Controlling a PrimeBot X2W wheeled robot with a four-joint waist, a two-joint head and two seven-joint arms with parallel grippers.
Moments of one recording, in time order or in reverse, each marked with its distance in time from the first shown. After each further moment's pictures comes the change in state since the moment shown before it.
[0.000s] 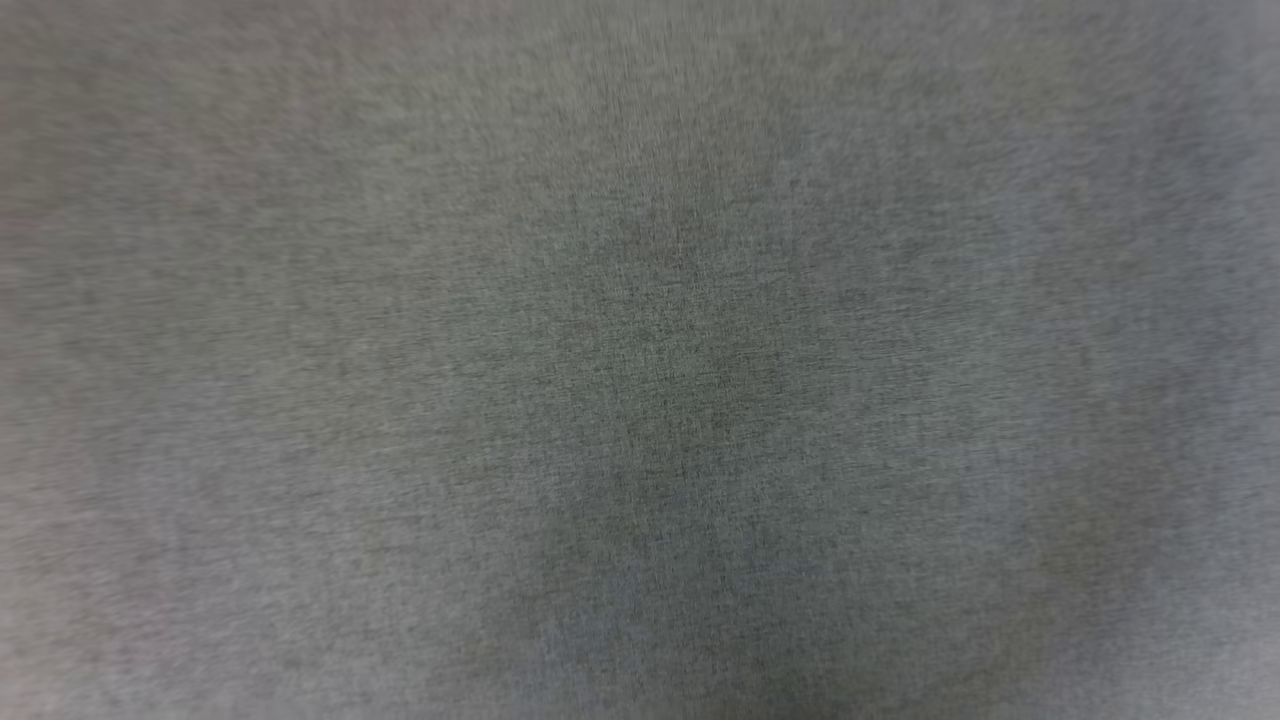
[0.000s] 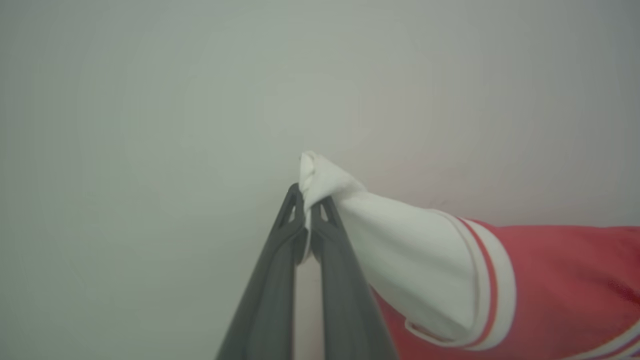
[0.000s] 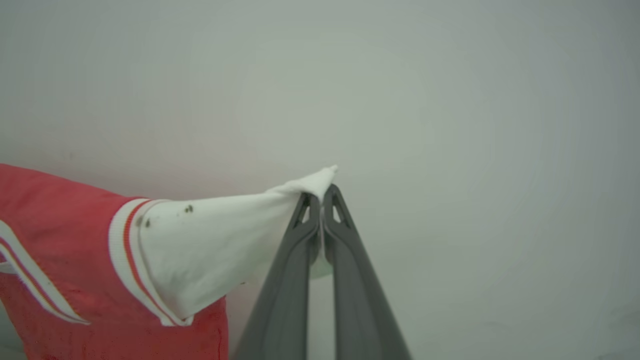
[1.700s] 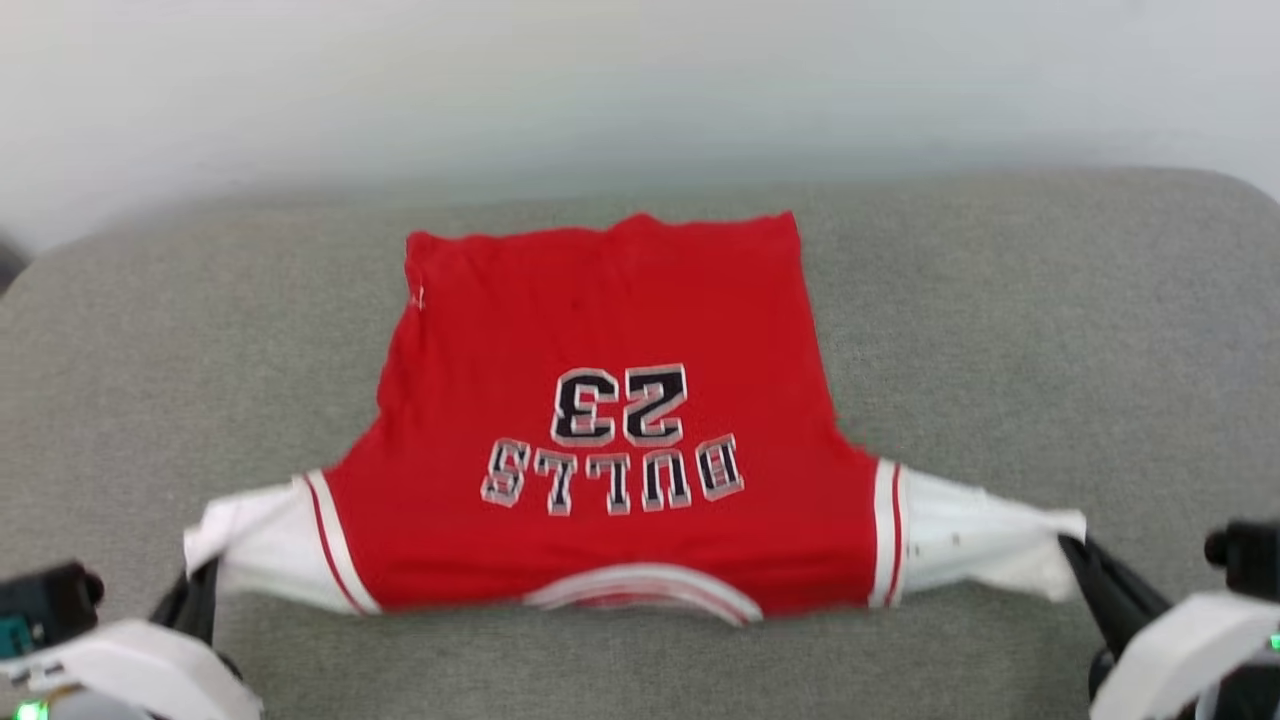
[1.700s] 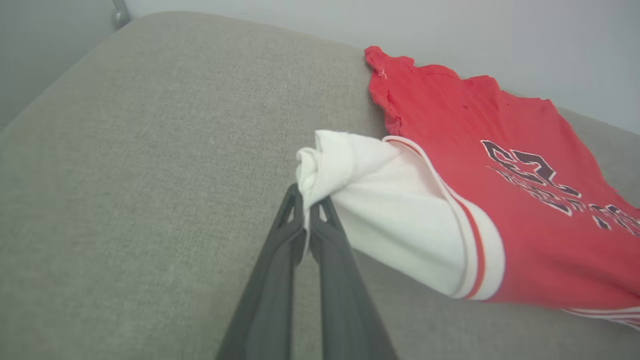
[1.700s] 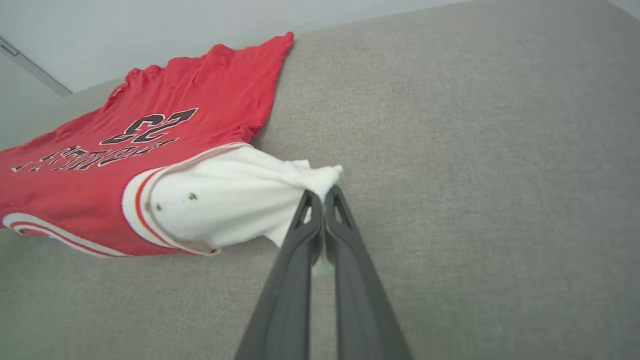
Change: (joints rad) left arm 1.761 0.120 0.049 -0.797 -0.341 0.375 0.048; right arm 1.702 0.025 -0.094 -0.793 0.233 0.000 0.295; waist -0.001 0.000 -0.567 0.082
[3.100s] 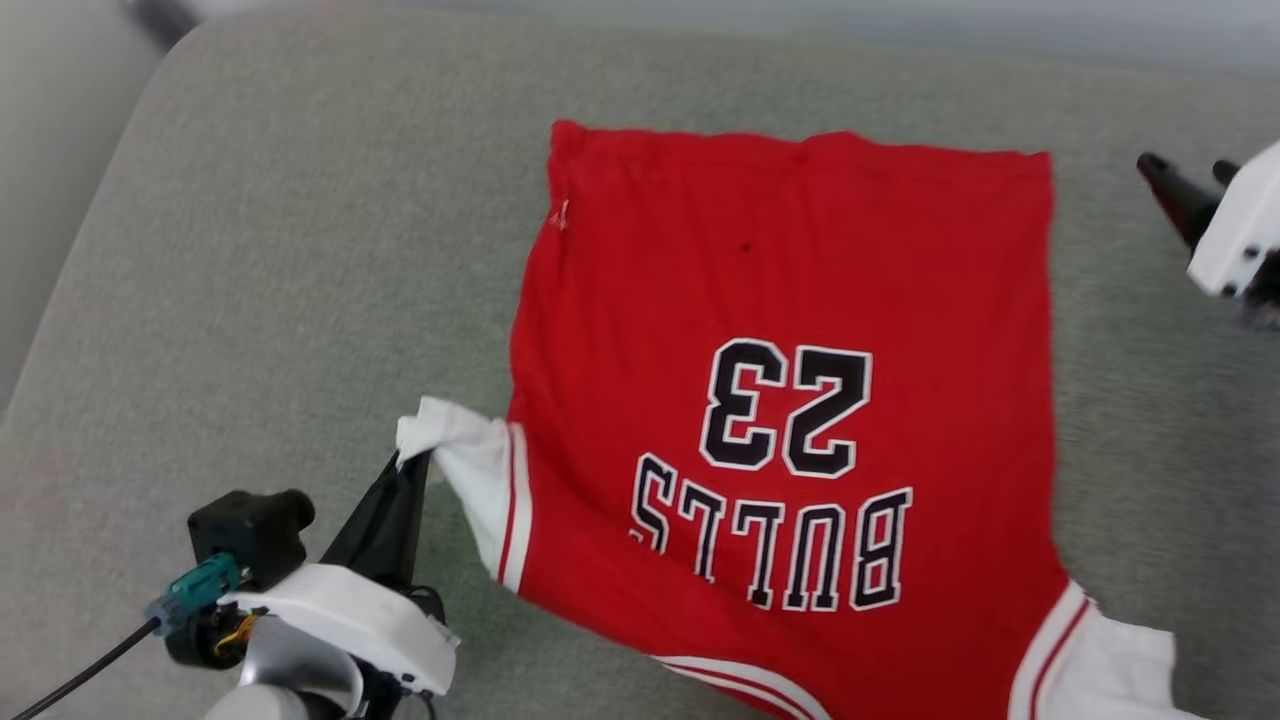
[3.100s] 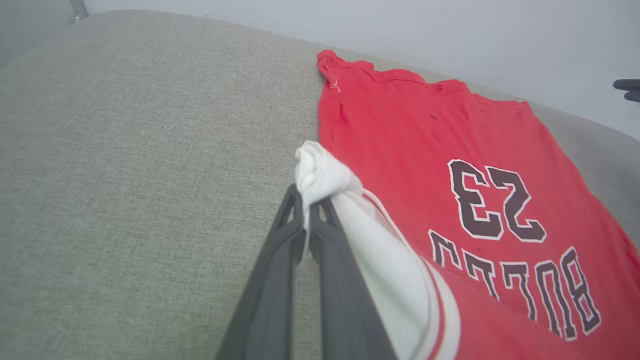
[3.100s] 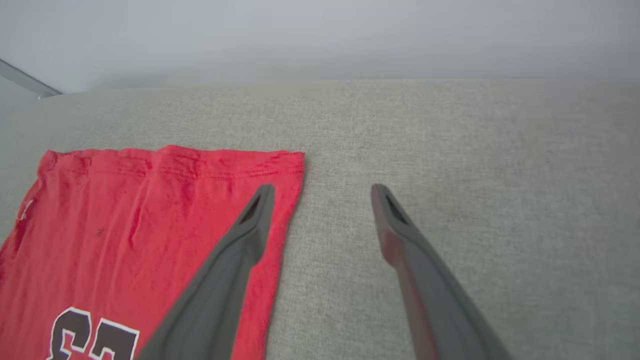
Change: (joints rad) left arm -0.134 -0.145 -0.217 -0.131 0.166 -0.040 -0.073; right arm -0.837 -0.105 -0.019 0.654 -0.055 -0.001 0.171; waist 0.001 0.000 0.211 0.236
